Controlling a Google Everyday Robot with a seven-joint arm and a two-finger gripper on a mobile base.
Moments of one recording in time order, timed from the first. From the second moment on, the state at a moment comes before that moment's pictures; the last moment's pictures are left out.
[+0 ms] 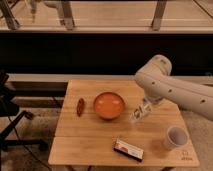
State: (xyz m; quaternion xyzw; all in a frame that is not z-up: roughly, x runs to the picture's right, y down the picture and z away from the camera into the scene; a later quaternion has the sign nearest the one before) arm 0.250 0.061 0.688 -0.25 0.13 -0.16 0.94
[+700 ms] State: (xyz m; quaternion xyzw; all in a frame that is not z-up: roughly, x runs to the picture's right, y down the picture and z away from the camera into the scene) arm 0.252 0.075 0.701 -0.26 0.14 -0.18 0.94
